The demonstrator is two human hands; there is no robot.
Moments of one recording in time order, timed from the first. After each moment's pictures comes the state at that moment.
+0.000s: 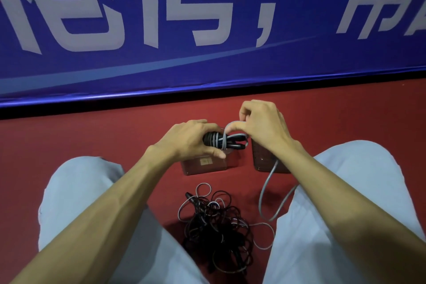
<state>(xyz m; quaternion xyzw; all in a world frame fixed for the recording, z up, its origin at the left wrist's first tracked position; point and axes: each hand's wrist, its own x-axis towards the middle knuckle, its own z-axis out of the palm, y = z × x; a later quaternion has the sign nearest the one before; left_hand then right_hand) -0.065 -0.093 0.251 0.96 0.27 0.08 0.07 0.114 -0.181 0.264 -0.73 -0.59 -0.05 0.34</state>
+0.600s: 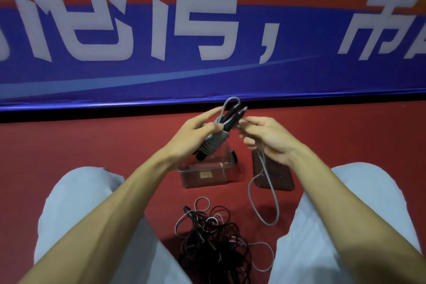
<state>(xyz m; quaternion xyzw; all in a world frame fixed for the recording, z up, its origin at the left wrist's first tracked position) -0.060 -0.103 0.270 0.73 0.24 0.33 0.55 0.123 -0.176 0.274 -0.52 -0.48 0.46 0.54</state>
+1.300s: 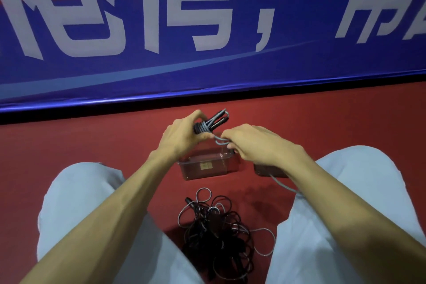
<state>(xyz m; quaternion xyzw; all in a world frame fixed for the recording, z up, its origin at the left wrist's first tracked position) -0.060 -0.078 0.243 0.86 0.42 0.23 0.19 0.103 -0.192 0.266 -0.64 -0.77 -0.01 0.05</state>
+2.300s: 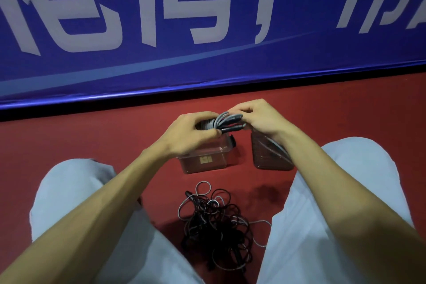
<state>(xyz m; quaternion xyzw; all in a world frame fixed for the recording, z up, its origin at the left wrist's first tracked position) -0.060 -0.108 0.260 0.88 0.29 0.23 0.31 0.135 -0.170 0.263 -0.63 -0.58 0.27 0.45</state>
